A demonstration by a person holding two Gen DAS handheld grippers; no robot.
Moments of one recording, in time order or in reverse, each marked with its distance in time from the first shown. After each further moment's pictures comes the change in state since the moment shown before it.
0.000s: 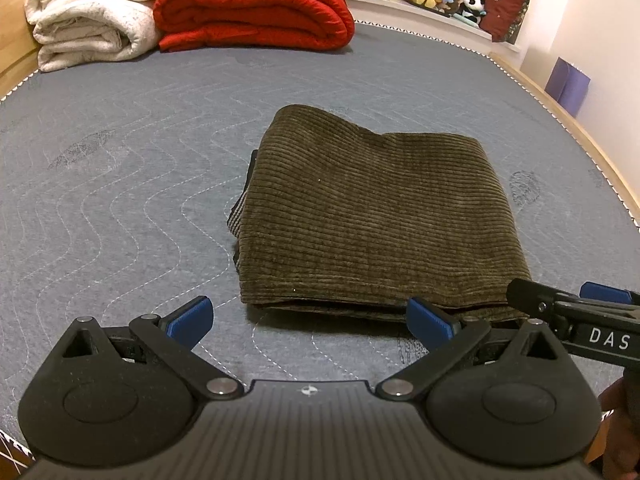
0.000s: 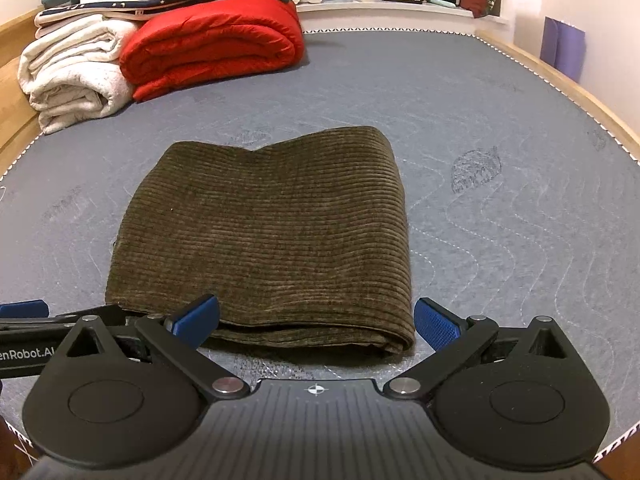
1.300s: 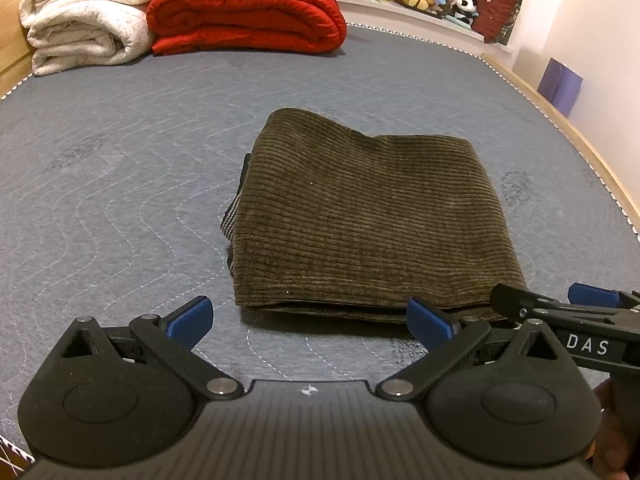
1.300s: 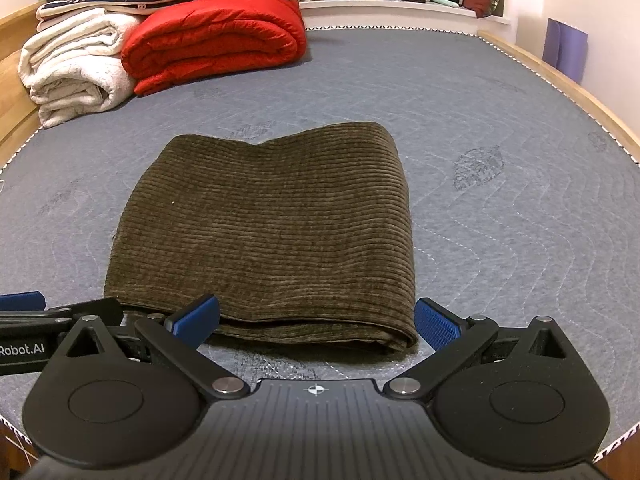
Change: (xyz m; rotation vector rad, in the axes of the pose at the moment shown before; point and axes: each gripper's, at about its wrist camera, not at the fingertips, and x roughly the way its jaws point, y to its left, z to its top) left arm -0.004 -0.005 -0.001 0.008 -0.009 -0.017; right arm 0.003 0.007 -0.003 -0.013 0.007 -0.008
